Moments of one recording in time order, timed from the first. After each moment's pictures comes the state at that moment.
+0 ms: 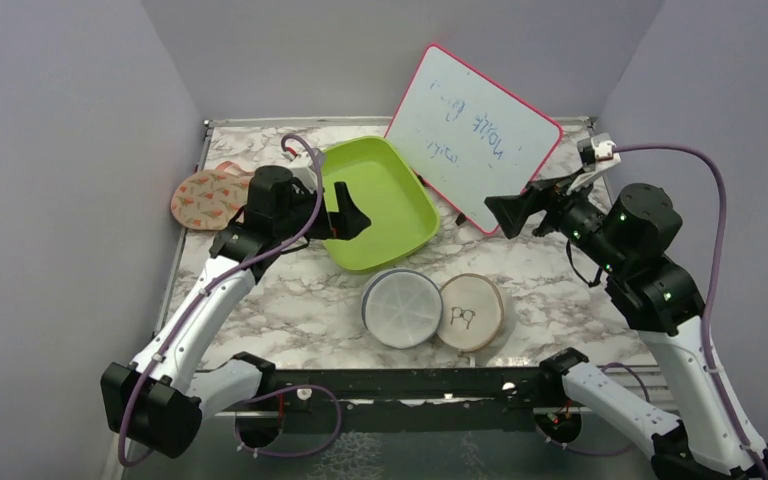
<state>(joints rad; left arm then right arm) -0.37 1.08 0.98 -0.40 0.38 -0.43 0.43 0.80 1.22 -0.52 -0.15 0.24</state>
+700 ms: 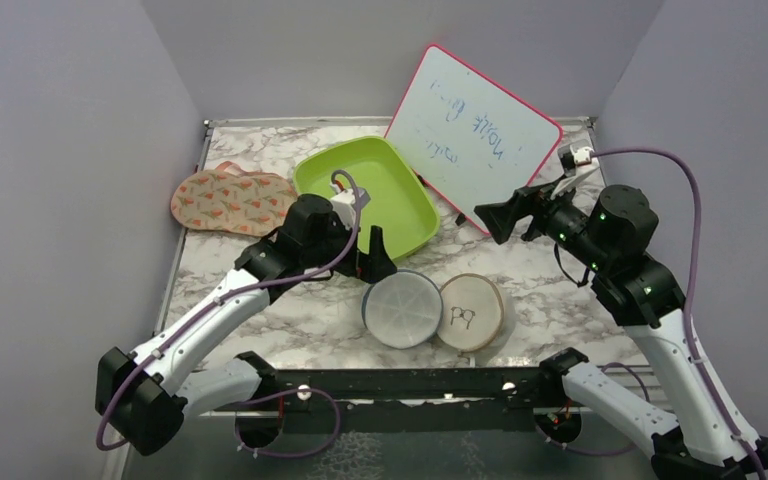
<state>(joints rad) -0.60 1.07 0.89 -0.40 0.37 -0.39 0.43 0.80 1.13 -0.47 -0.18 0.23</state>
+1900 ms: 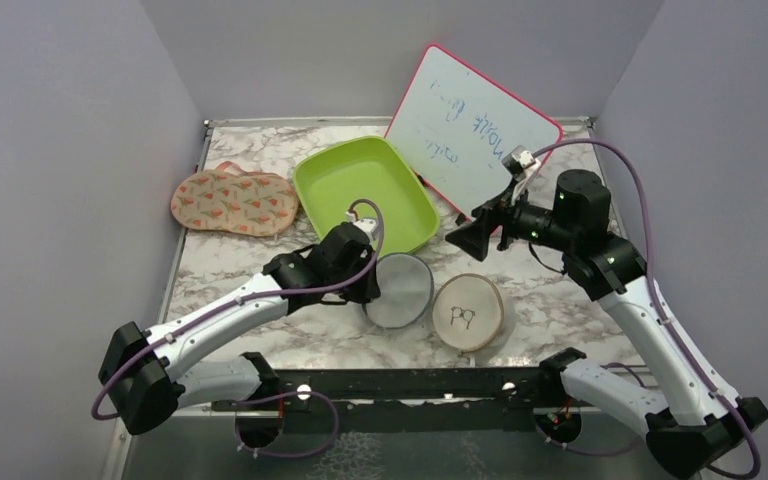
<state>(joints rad) -0.90 1.15 0.86 -0.58 0.00 -0.54 0.43 0.93 1.07 -0.45 -0.51 0.16</state>
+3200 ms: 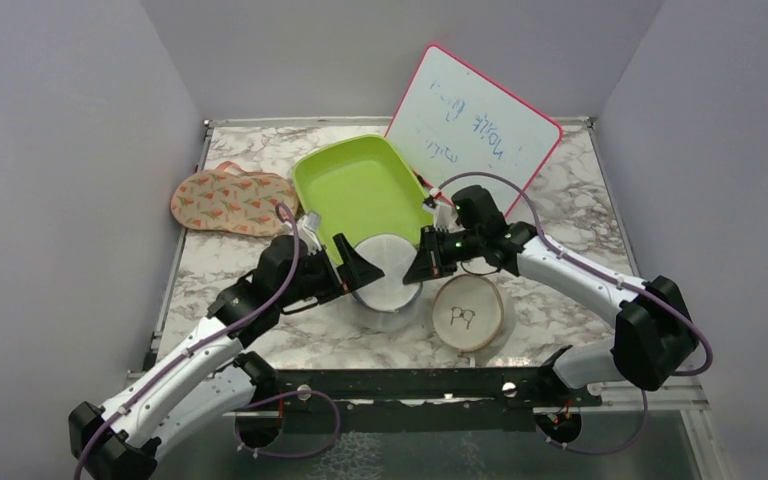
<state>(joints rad) -0.68 0.72 0.55 -0.31 0.22 -1.07 0.65 1.39 0.92 -0.31 -0.67 0.56</state>
